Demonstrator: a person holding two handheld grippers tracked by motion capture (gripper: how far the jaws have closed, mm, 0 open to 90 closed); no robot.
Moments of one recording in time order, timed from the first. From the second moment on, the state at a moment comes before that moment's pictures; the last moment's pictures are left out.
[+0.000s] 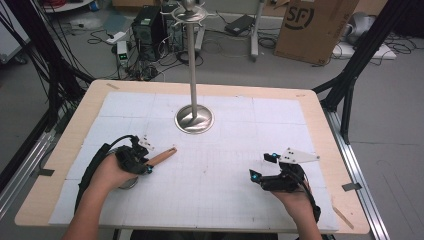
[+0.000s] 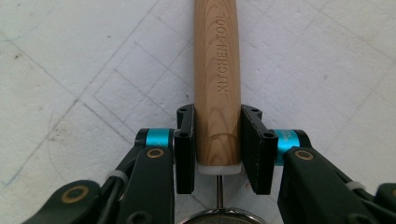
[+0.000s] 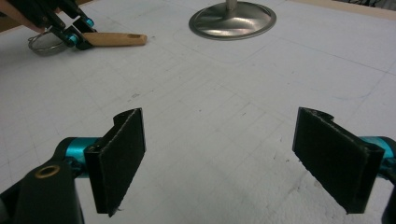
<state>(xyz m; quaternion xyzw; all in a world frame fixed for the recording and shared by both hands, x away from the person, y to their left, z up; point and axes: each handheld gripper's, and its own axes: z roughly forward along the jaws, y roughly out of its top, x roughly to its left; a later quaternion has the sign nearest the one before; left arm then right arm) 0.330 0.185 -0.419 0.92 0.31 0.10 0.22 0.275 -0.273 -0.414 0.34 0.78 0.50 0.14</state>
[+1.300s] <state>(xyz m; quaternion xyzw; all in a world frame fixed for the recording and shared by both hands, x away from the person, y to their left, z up) 0.327 0.195 -0.319 0.83 0.25 0.14 0.47 0.274 -0.274 -0.410 0.34 0.78 0.50 0.14</state>
